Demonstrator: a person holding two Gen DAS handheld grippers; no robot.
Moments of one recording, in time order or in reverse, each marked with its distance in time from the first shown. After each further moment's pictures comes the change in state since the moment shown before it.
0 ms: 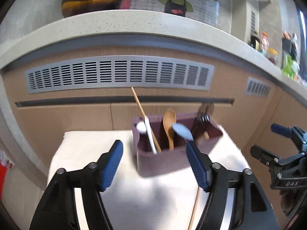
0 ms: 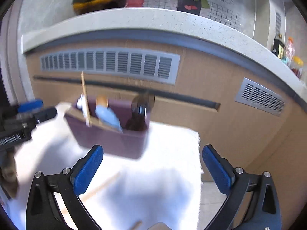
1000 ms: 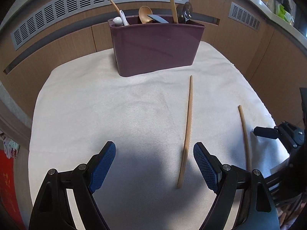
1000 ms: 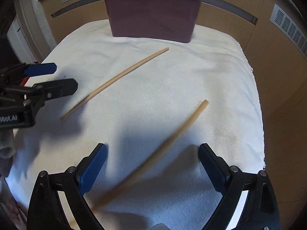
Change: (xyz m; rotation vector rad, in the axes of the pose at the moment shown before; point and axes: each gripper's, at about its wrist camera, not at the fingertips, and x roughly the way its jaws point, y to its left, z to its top) left arm 0.003 -0.020 -0.120 0.107 0.393 -0.043; right arm 0.009 0.060 -0.147 -0.016 0.418 0.187
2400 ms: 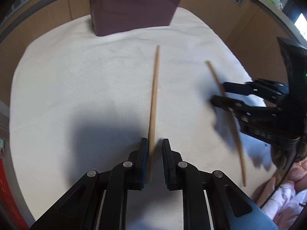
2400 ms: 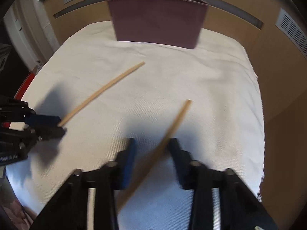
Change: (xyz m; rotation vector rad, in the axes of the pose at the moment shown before) left arm 0.005 0.007 -0.029 0.055 0.251 -0.217; right arm 0.007 0.009 0.026 -0.022 0.012 0.034
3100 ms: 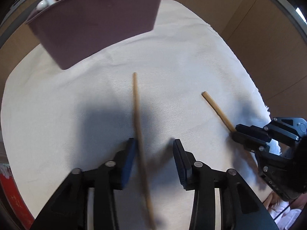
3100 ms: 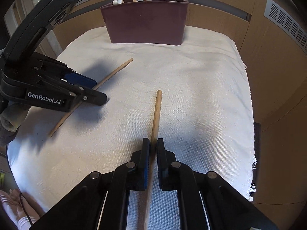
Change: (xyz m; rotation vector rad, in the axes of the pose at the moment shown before) left arm 0.042 -0.035 0.085 0.102 0.103 0.059; right arm -0.021 -0.035 -0.033 0.047 -0.045 0.037
